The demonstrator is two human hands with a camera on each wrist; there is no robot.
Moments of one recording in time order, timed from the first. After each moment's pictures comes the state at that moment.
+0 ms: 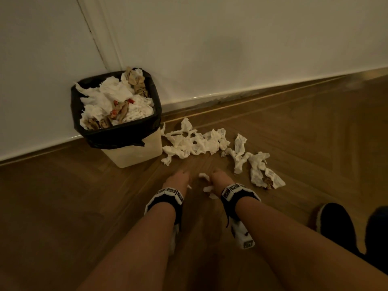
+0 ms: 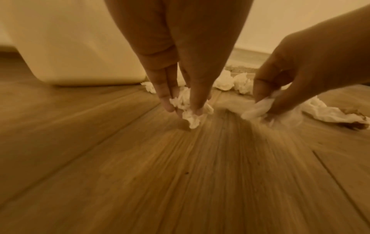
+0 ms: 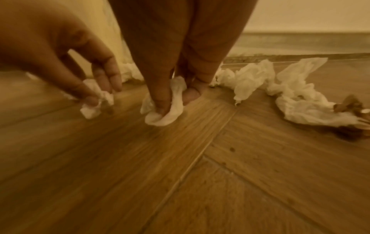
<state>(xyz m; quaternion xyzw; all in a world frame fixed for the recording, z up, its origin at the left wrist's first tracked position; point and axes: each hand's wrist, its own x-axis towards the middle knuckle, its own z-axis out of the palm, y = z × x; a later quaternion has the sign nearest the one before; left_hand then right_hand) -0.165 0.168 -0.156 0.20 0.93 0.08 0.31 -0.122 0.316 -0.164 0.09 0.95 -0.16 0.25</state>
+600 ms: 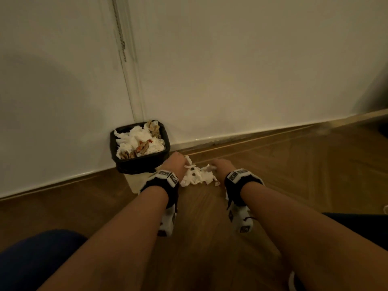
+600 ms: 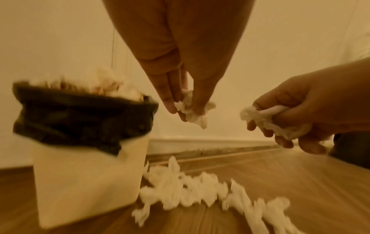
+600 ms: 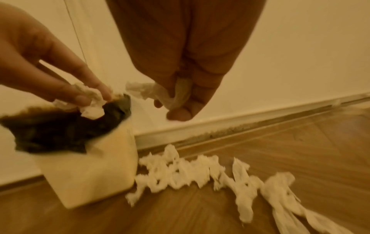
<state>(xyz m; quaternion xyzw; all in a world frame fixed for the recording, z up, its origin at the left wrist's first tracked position) -0.160 0.150 0.027 0.26 0.95 0.13 0.09 -0.116 0.313 0.020 0.10 0.98 -0.15 0.13</state>
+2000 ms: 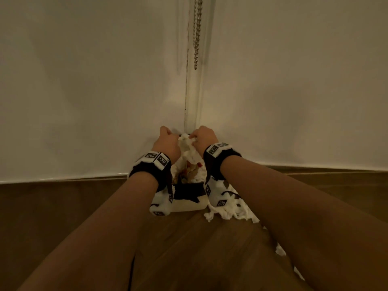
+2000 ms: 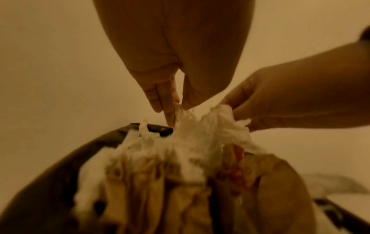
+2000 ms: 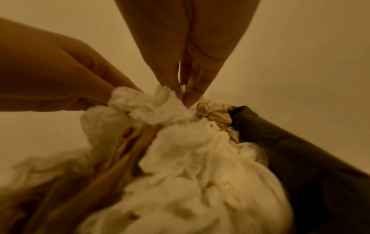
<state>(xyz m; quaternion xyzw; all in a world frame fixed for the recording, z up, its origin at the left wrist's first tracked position) -0.333 0.025 0.033 0.02 0.97 0.23 -0.01 -0.346 0.153 0.059 -0.07 0.98 -0.18 0.07</state>
